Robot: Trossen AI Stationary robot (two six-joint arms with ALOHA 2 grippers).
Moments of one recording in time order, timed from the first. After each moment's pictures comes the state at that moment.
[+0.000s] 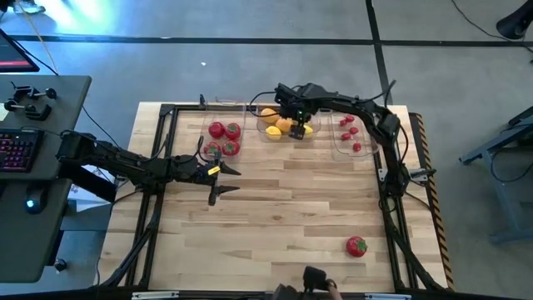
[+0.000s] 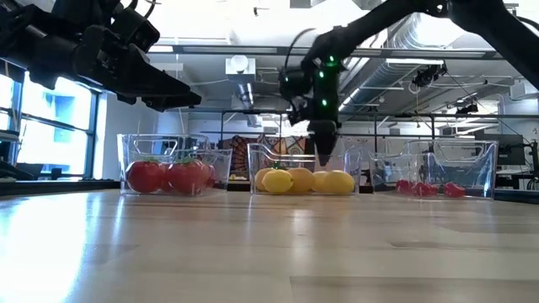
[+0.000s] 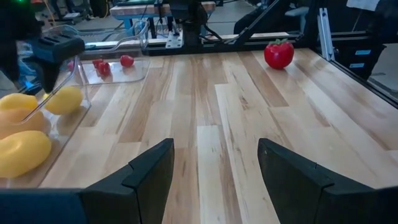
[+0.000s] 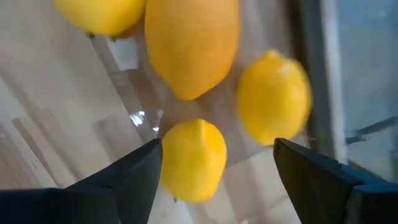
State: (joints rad) left arm -0.04 1.12 0.24 0.63 -0.01 0.05; right arm -0.54 2.10 1.77 -1.10 0.19 -0.27
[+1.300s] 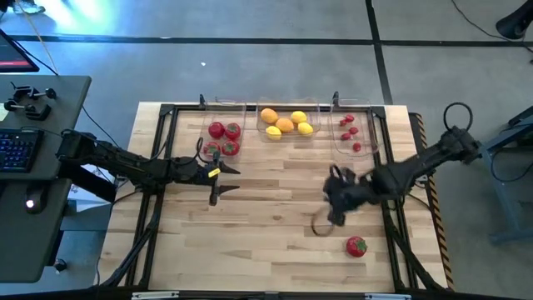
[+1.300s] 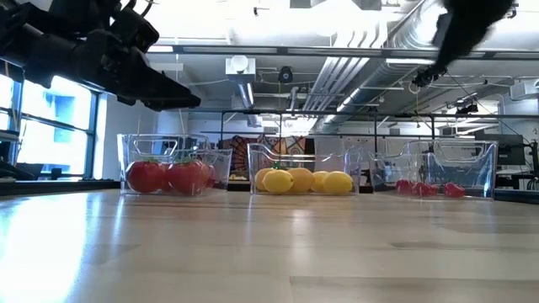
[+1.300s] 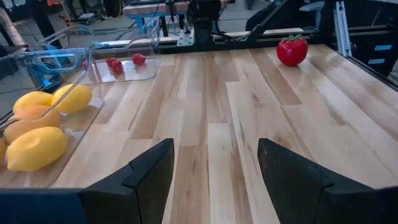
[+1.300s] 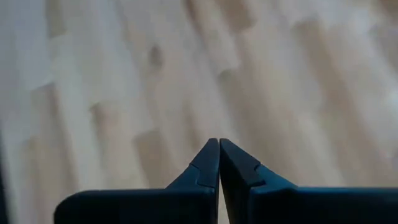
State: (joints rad) left arm -0.07 1.12 0.24 0.62 -0.09 0.06; right arm 0.43 1.25 1.04 -0.90 0.28 0.73
